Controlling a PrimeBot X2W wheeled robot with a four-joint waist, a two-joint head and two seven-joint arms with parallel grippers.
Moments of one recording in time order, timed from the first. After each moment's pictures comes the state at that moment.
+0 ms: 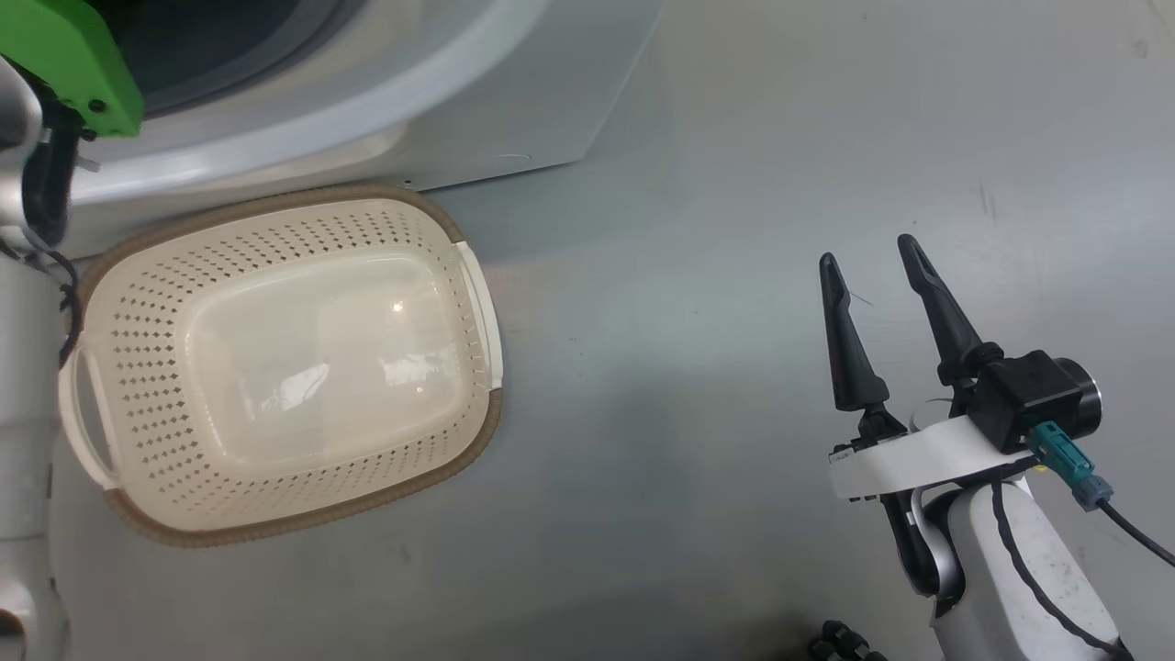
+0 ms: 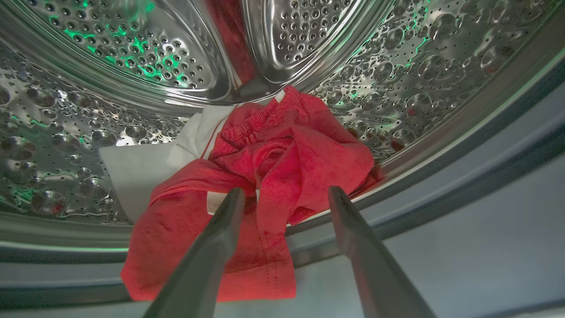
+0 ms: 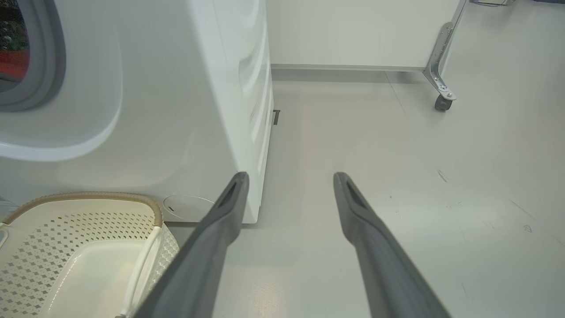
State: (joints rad) left arm -0.95 0.24 -0.16 0.45 -0.39 -0.06 0.28; right arm -0.20 -0.07 0.23 0.07 0.23 0.00 -0.25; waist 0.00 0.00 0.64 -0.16
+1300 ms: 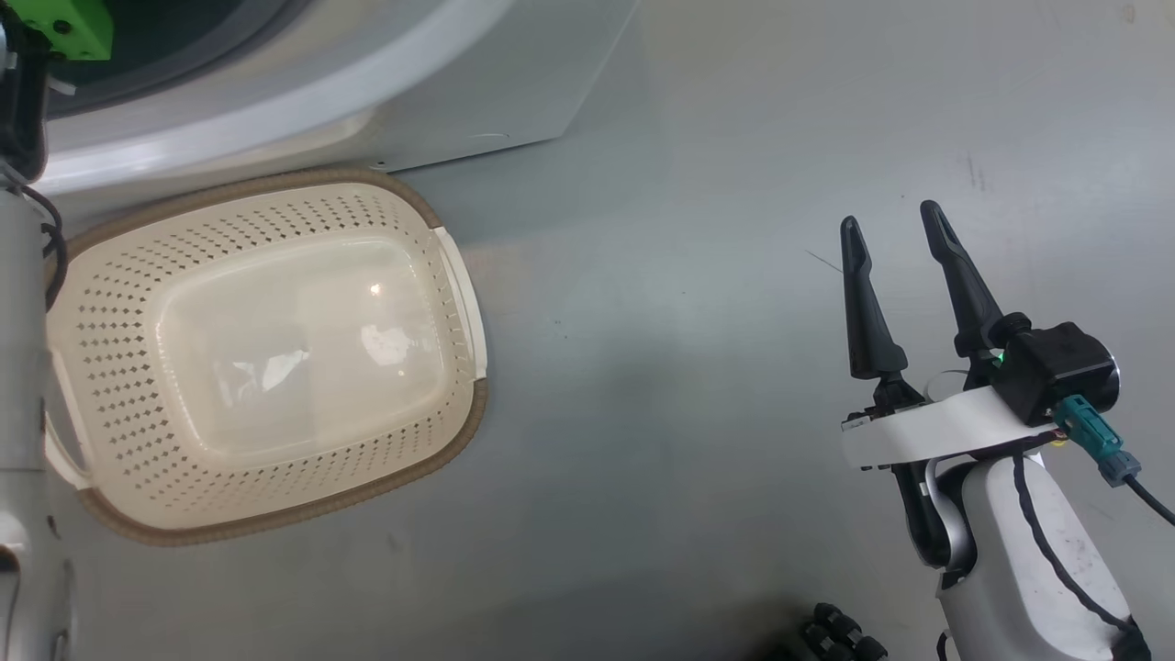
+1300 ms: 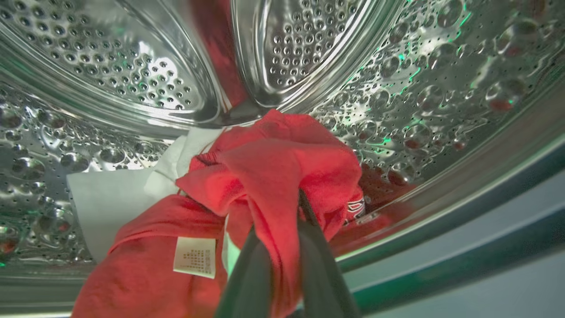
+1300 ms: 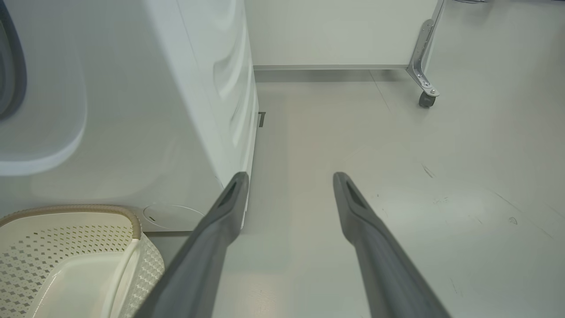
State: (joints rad) left arm -1.11 0.23 -0.14 0.65 -0.36 -0.05 0.15; right arm -0.25 -0.05 0.19 0.08 0.25 0.02 -0.25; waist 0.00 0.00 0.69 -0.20
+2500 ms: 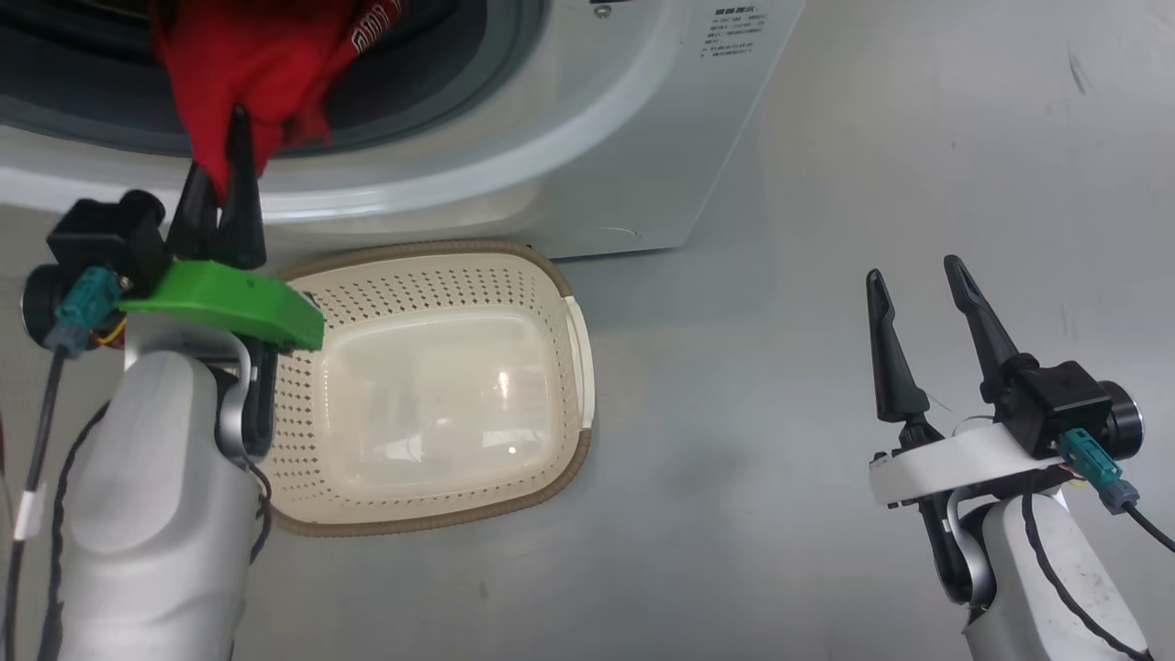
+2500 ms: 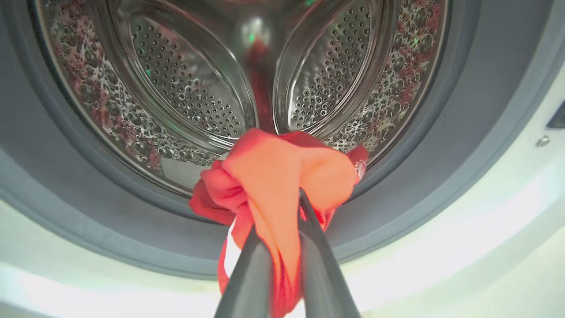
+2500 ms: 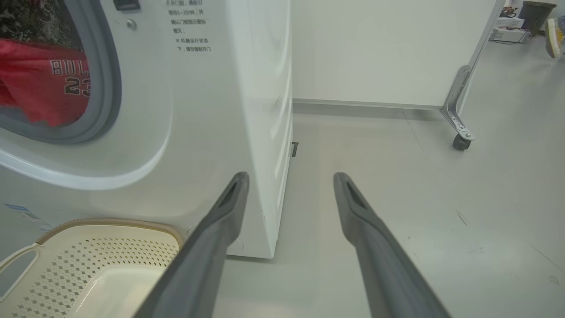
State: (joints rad) left arm -0.65 0.08 -0.14 0.49 -0.38 -0.05 -0.25; right arm -0.19 -0.08 0.15 0.13 0.20 0.02 -0.25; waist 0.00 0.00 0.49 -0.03
